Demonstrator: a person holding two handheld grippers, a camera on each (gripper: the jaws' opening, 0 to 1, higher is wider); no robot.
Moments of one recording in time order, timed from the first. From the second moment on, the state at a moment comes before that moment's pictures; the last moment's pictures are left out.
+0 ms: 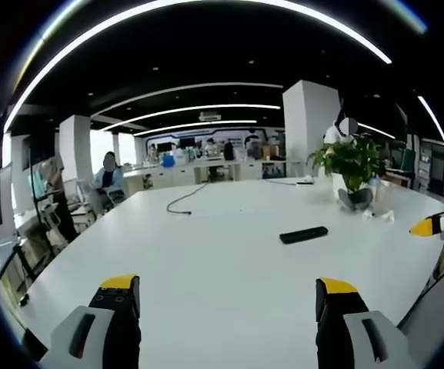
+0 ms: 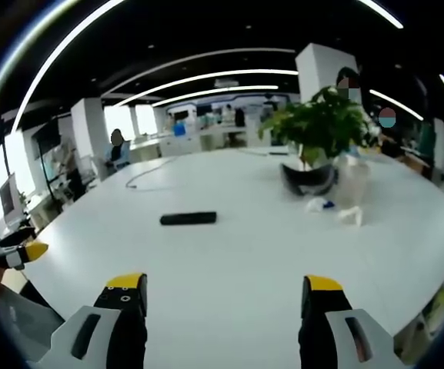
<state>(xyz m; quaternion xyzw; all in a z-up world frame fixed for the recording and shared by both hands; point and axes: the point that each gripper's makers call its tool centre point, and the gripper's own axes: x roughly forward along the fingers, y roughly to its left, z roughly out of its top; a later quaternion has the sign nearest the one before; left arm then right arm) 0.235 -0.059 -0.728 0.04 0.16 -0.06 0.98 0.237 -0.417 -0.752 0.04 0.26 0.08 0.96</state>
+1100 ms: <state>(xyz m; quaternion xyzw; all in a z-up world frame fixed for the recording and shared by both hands) 0.236 -0.059 -0.727 0.04 0.16 -0.06 0.98 0.237 -0.418 -0.751 0.04 0.25 0.08 0.96</state>
